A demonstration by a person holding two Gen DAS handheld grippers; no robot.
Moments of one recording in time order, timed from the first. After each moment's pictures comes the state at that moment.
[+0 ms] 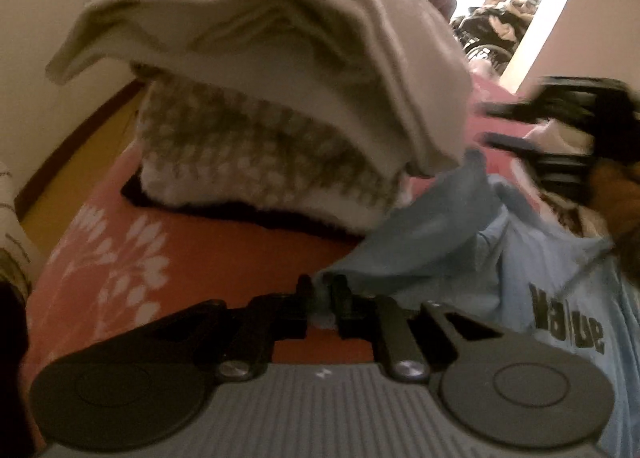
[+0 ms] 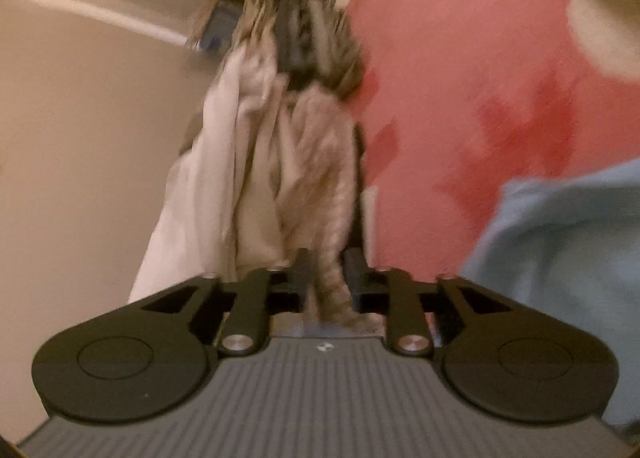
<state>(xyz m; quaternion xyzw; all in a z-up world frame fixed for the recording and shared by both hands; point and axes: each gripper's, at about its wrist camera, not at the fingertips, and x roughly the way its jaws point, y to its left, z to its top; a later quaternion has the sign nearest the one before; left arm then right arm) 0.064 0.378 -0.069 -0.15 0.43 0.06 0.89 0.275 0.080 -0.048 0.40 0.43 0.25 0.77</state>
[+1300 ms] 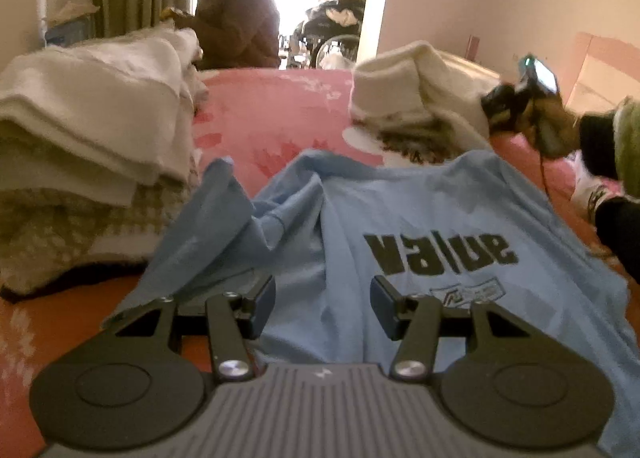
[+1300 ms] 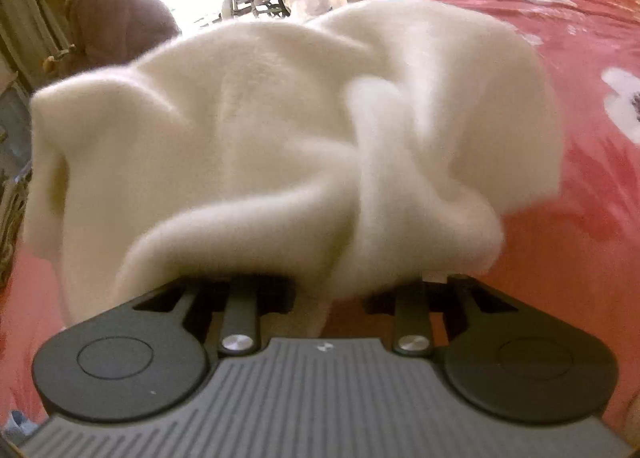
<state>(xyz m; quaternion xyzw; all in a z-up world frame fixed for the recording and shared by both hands) 0.036 0.248 -0.053 0.00 0.36 -0.14 0.92 0.353 -0.249 -0.078 0.18 0.40 -0.08 0.89</state>
